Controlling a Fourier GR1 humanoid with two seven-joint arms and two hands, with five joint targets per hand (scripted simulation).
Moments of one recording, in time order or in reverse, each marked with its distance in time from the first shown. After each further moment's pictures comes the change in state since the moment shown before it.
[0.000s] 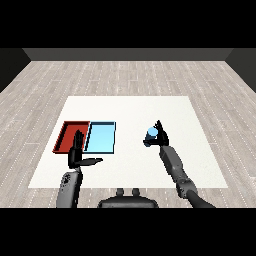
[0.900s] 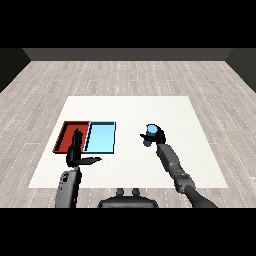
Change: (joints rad) left arm -0.020 0.015 0.020 0.015 0.029 -0.029 -0.004; right arm -0.087 0.014 -0.003 0.120 0.025 -0.180 0.007
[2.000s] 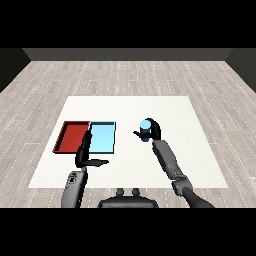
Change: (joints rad) left arm 0.003 -0.034 -0.102 0.021 -0.048 0.015 -0.003; right arm 0.027 0.039 0.144 -0.263 0.047 -0.098 -0.006
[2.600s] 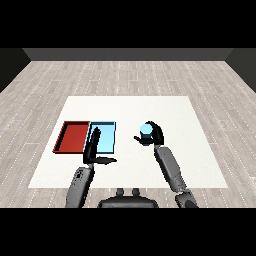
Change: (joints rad) left arm -0.066 -0.018 -0.104 0.007 0.020 0.050 0.061; right arm 0.238 0.000 0.144 -0.454 0.014 -0.005 0.179
